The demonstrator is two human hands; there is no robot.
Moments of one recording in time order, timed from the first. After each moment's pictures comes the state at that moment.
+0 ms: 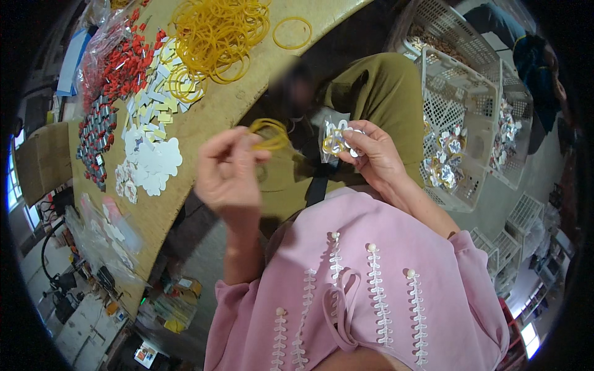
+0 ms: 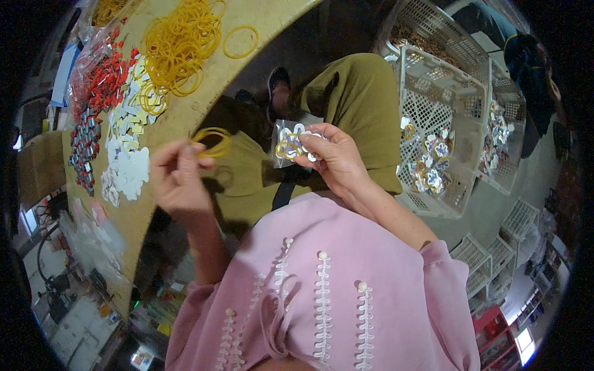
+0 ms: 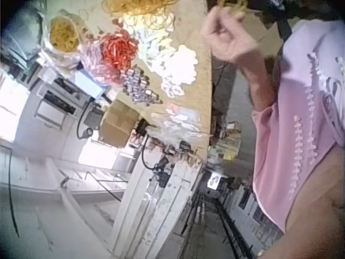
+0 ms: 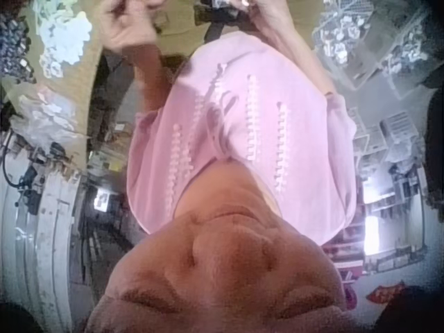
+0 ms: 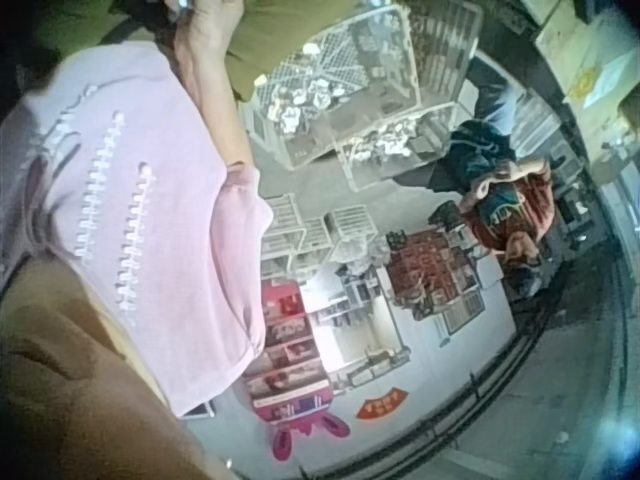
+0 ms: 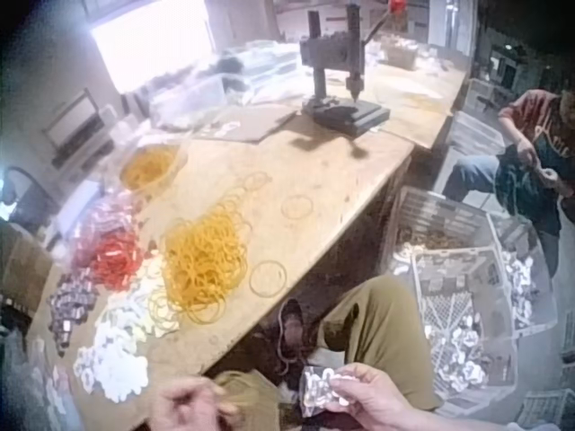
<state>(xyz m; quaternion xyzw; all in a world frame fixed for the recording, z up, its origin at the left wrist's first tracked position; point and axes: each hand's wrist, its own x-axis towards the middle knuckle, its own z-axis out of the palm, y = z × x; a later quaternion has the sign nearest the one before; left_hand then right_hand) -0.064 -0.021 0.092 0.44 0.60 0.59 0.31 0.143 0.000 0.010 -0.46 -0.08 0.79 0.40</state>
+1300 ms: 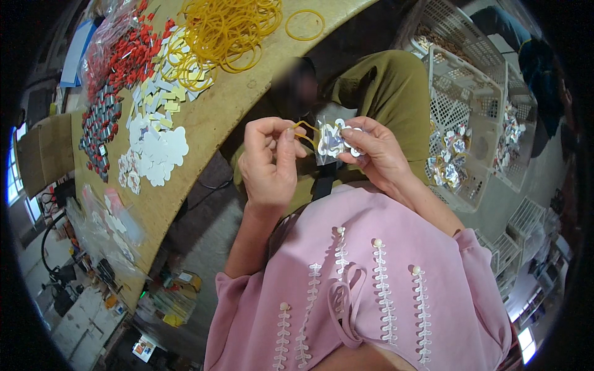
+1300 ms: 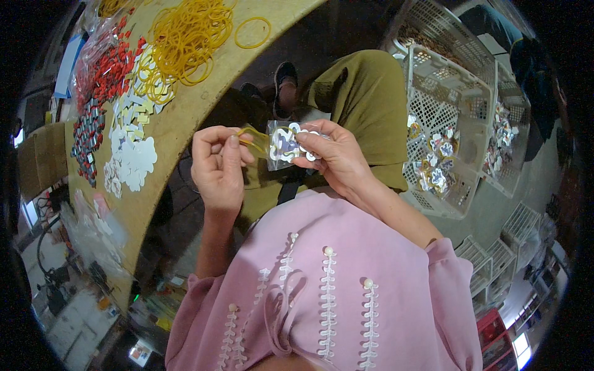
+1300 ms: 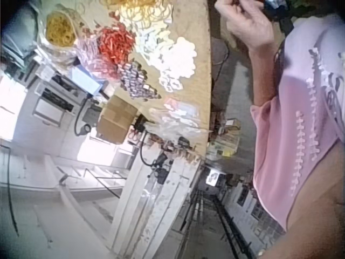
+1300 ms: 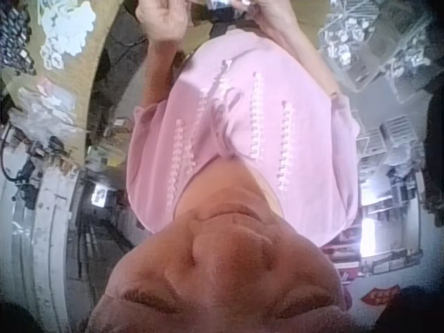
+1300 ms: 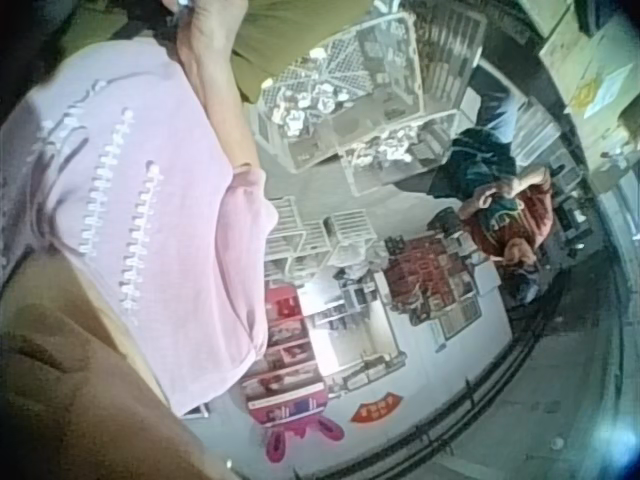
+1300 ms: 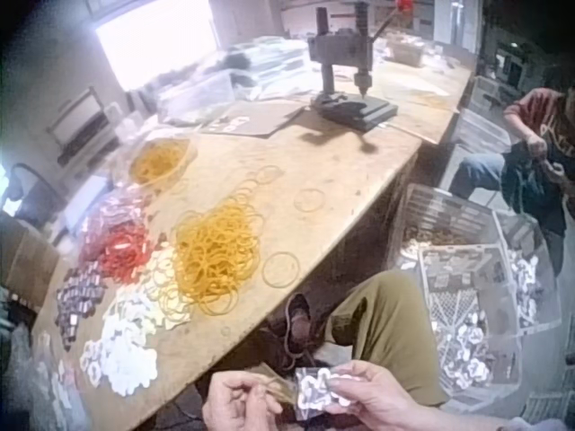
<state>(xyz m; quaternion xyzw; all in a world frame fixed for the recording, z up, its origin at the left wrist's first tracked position) -0.056 -0.025 0.069 0.51 0.58 0.50 0.40 0.134 -0.002 0.025 -0.44 -0.11 0.81 0.36</state>
